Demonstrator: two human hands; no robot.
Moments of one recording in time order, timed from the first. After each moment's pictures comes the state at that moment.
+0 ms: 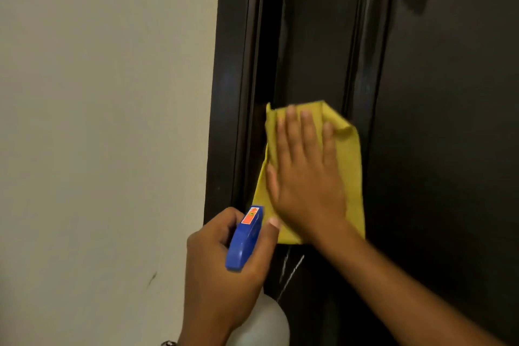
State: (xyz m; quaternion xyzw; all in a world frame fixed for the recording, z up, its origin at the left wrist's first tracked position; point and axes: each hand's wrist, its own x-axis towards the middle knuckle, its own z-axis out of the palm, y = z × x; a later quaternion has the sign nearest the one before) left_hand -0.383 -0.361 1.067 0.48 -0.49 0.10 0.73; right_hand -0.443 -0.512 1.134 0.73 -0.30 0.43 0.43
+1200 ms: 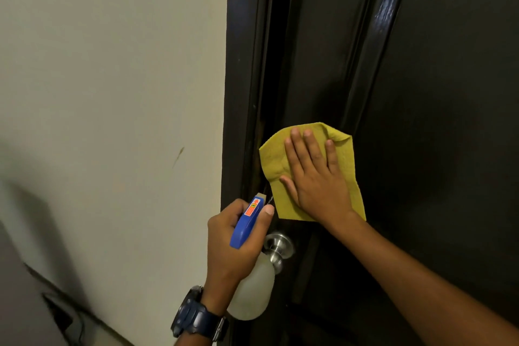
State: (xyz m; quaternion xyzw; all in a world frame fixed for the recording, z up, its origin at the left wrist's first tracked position) left_hand -0.396 -0.321 0.901 0.54 -0.45 -0.03 0.71; right_hand -0.489 -0.510 0.935 0.79 -0.27 0.30 0.46
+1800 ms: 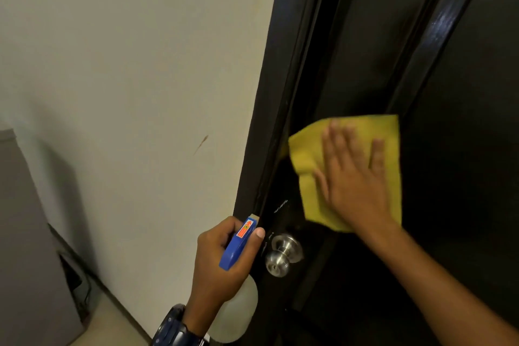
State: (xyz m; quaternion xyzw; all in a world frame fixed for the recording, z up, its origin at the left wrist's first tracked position) left_hand -0.385 -0.299 0.858 0.57 -0.41 -0.02 0.71; right_hand -0.500 -0.506 0.965 0.81 -0.26 0.32 0.41
